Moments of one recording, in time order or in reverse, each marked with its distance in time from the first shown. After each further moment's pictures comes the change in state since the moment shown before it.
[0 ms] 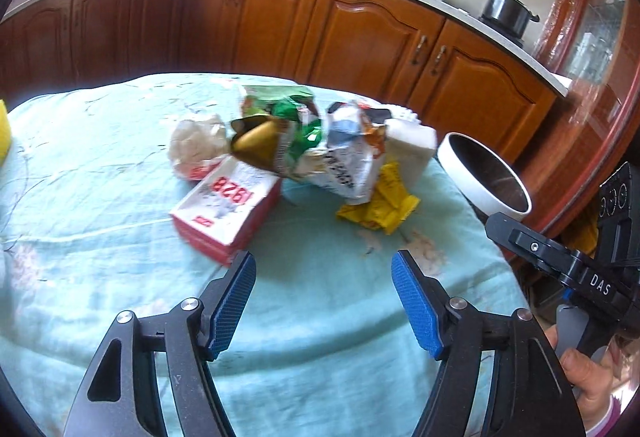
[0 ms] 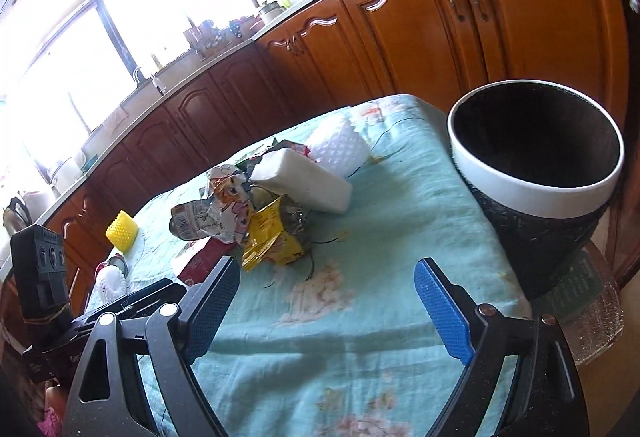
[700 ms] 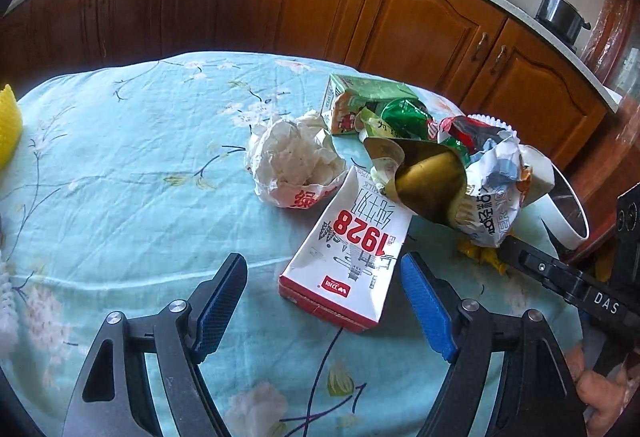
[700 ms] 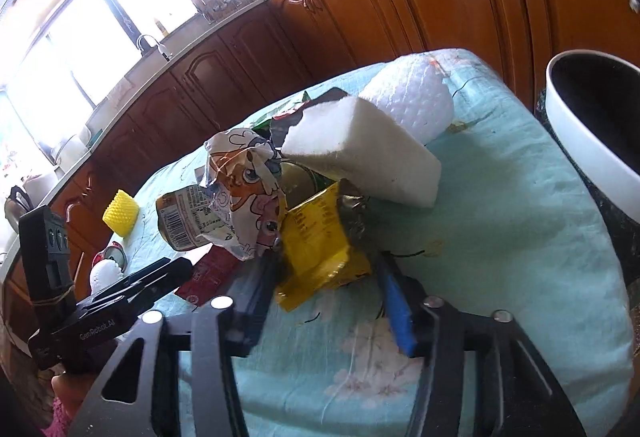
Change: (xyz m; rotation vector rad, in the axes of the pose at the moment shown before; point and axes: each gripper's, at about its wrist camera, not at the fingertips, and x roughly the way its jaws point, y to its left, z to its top) left arm 0.035 0.057 0.032 -0.057 0.087 0.082; right arm 0.084 0.031 0.007 0.018 0.153 0.074
